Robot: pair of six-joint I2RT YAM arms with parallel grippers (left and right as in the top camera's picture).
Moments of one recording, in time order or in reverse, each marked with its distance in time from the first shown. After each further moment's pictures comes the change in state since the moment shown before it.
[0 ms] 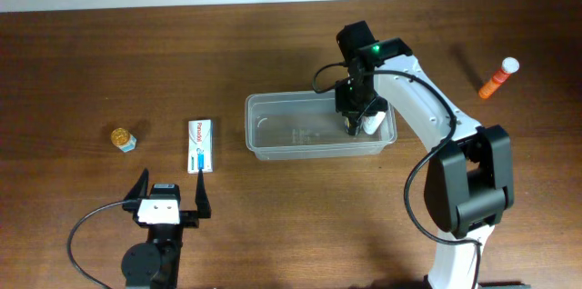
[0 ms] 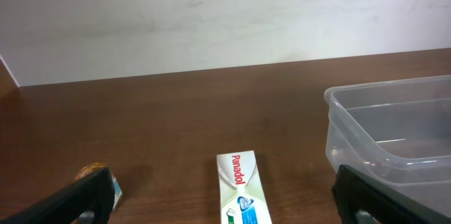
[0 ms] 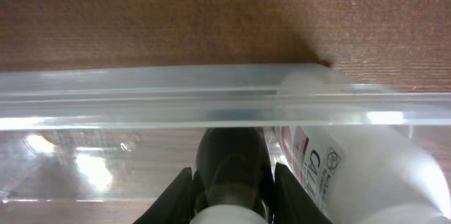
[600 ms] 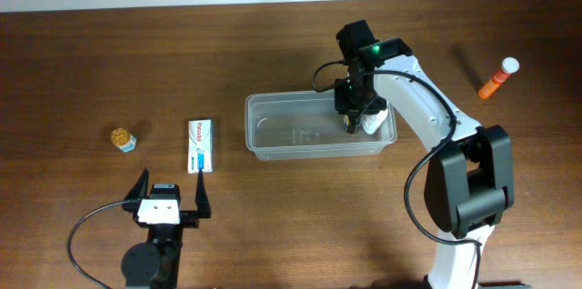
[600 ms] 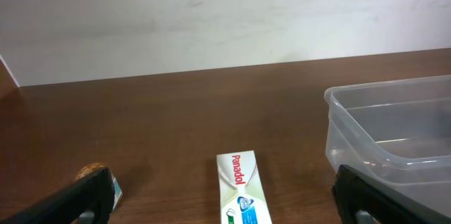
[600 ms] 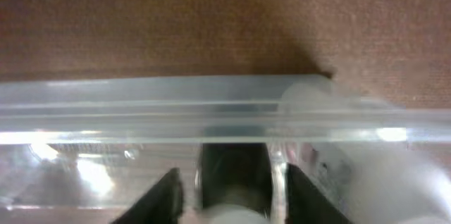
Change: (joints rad) left arm 0.000 0.000 0.000 0.000 0.000 0.000; right arm 0.000 0.000 0.000 0.022 0.002 0.001
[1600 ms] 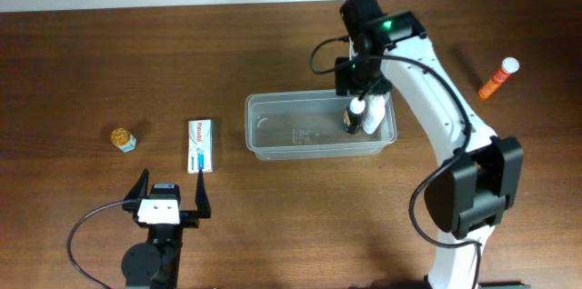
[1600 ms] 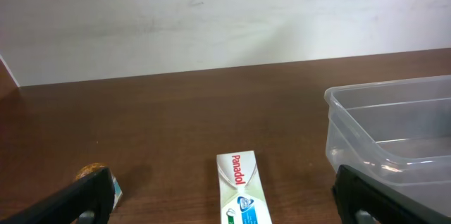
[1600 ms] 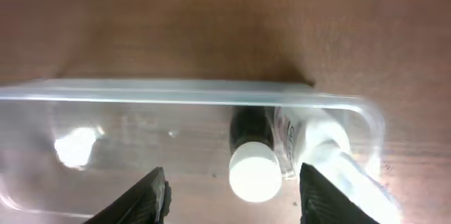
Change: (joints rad) left arm 0.000 0.000 0.000 0.000 0.000 0.000; right arm 0.000 -0.003 0.270 -0.214 -0.022 -0.037
